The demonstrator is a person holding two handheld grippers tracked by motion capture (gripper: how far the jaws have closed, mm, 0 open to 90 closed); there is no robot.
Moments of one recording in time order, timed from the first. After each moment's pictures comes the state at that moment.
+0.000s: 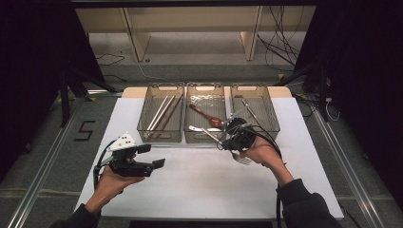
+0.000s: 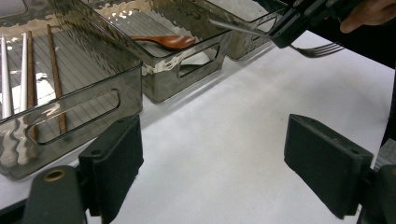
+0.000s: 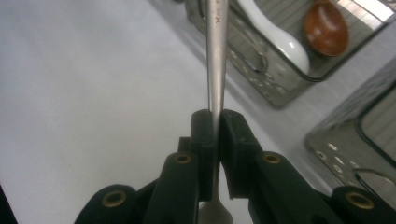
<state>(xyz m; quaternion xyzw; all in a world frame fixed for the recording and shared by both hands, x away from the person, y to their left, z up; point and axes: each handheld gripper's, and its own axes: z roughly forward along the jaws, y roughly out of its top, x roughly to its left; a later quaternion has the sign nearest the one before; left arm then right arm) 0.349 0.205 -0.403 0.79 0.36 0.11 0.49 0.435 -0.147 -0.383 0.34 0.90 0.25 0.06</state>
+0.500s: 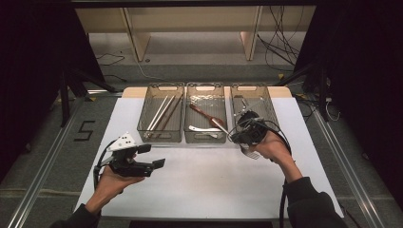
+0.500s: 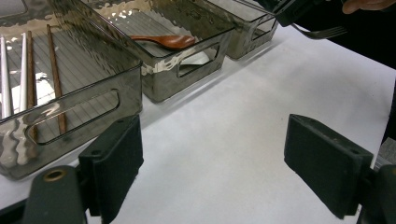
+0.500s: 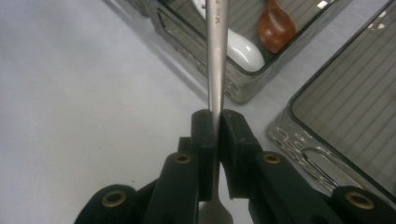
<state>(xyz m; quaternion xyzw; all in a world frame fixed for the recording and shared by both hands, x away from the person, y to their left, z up) 0.349 0.205 -0.403 0.79 0.36 0.11 0.49 0.443 -0.176 -0.372 0.37 0.89 0.27 0.08</state>
